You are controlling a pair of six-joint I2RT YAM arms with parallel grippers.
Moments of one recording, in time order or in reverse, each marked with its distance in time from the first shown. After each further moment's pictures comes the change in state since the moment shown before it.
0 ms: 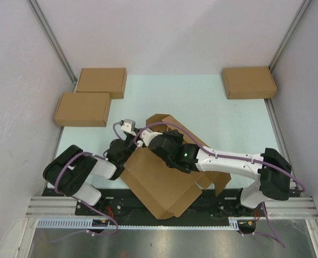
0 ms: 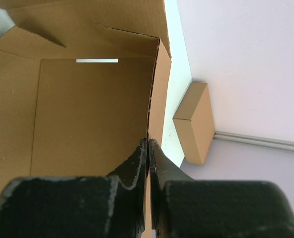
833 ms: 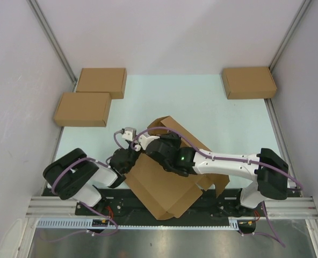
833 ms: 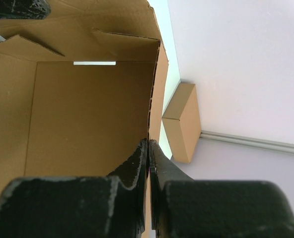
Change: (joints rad) left arm -0.184 -0.045 -0.092 0.055 -0.226 -0.061; right arm 0.044 0.024 0.000 0.019 0.070 -0.045
